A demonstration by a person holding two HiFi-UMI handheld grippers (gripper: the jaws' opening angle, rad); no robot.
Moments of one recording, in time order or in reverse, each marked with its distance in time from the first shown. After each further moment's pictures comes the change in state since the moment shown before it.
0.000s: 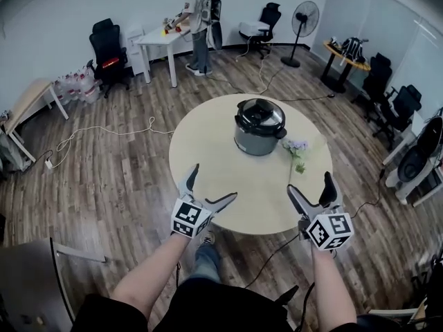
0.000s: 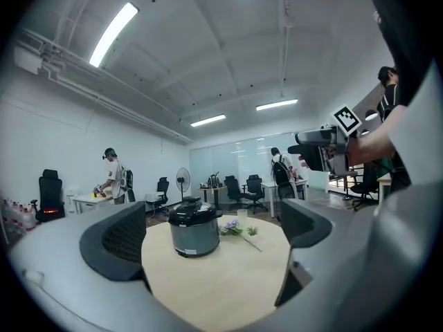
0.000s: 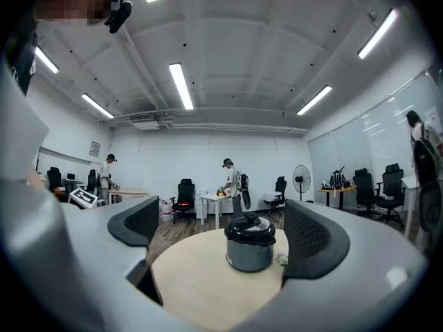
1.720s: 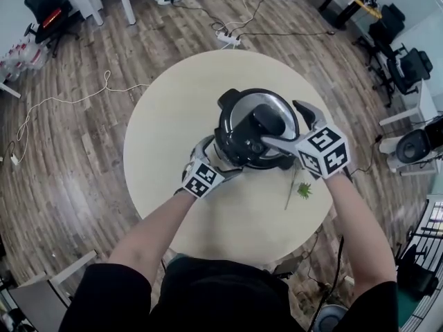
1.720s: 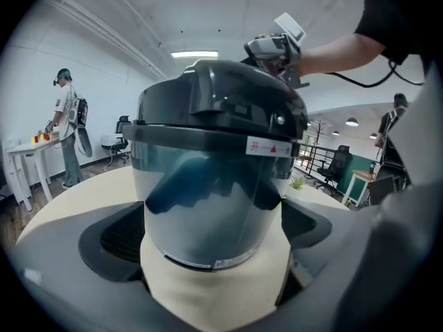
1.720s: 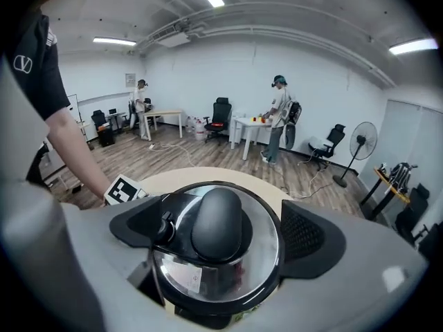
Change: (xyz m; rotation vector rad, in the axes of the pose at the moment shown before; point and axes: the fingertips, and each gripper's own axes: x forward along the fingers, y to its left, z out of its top) left arm 0.387 0.158 -0.260 -0.112 0.428 -0.374; right arm 0.484 -0.148 -0.146 -0.291 0.735 0.375
